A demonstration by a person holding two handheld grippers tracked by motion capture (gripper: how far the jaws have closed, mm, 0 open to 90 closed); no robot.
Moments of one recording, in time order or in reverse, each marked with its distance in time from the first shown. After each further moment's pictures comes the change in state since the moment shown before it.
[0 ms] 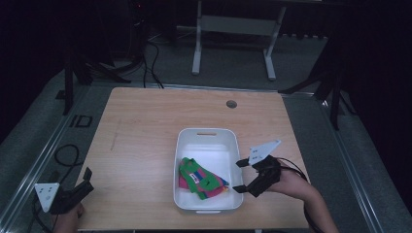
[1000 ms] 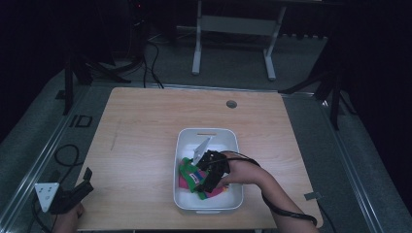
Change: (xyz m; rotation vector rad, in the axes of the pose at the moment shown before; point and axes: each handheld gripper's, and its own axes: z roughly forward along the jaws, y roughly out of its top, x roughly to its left) left arm 0.001 0.000 0.000 0.004 -0.016 -0.005; right arm -0.005 0.079 0.118 0.273 0.082 -0.121
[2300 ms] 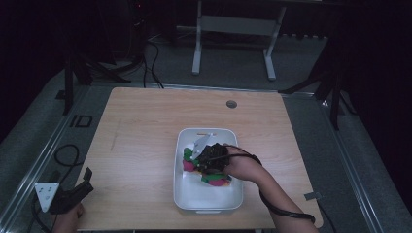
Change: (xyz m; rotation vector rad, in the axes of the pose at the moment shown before) left arm 0.000 0.000 0.000 0.002 -0.003 -0.004; right arm 0.007 0.017 -0.033 -0.013 -0.241 -0.052
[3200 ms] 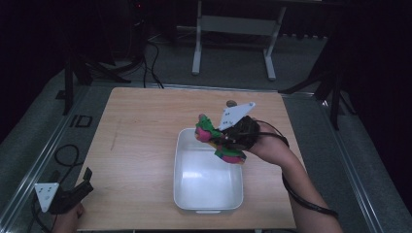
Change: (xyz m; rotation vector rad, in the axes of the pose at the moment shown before) left arm 0.000 0.000 0.000 -0.001 0.000 0.003; right arm -0.024 0.000 -0.116 -0.201 -0.143 0.039
